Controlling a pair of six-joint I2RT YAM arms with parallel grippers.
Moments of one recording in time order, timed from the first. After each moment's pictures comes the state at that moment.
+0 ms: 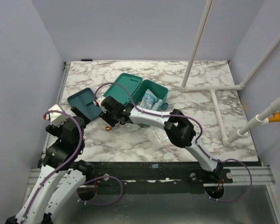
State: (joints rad) left arm -0.44 0.47 0.76 -0.77 -0.89 -0.68; right arm 1.06 2.39 1.98 -0.40 0.13 -0.03
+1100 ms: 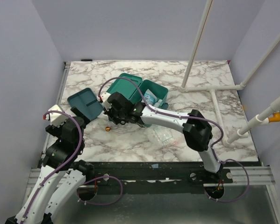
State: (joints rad) left arm -0.44 0.47 0.76 -0.78 -0.89 -0.68; right arm 1.07 2.14 1.76 -0.31 0.00 0.02
